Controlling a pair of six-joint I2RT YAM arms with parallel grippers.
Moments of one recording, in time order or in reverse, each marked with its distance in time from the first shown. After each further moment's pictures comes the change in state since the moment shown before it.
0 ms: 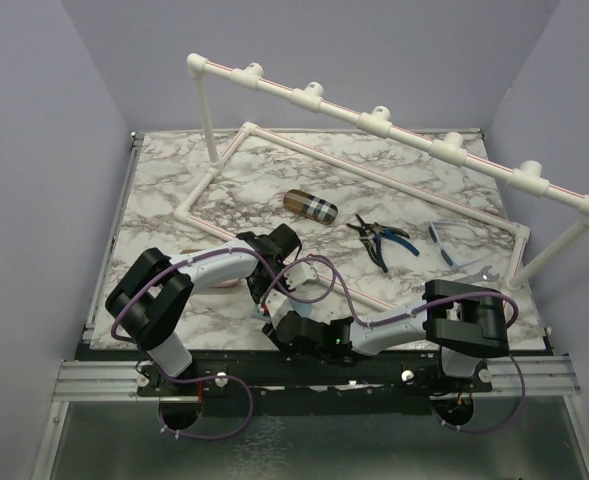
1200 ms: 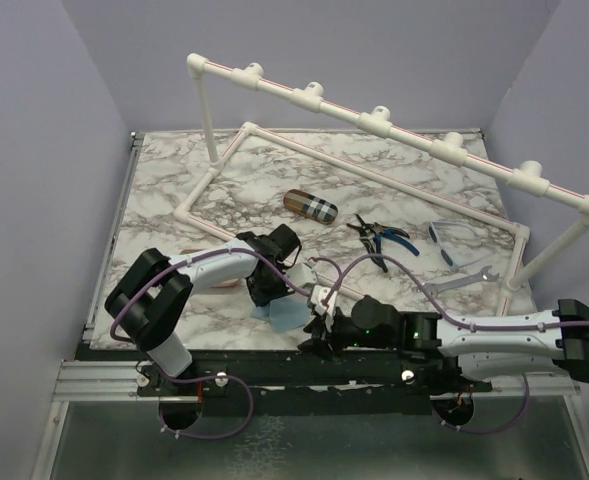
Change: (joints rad) left arm -0.001 -0.009 0.000 -0.021 0.020 0.078; right arm -0.114 -0.719 -0.267 -0.178 -0.420 -0.126
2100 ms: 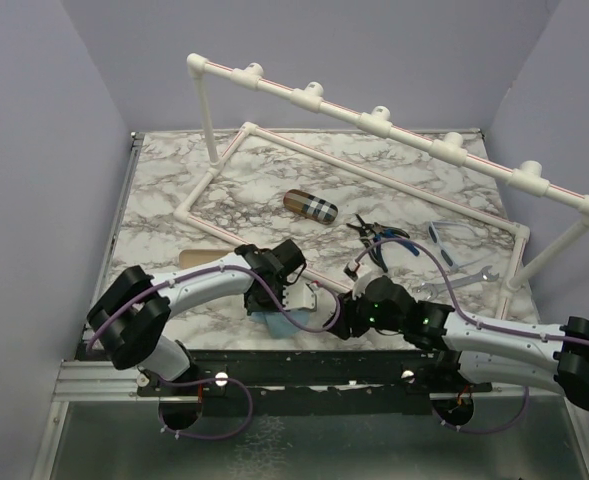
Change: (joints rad) left arm -0.135 -0.149 -0.057 -0.073 -0.133 0.127; right arm -0.266 -0.030 -0.134 -0.069 -0.032 0.426
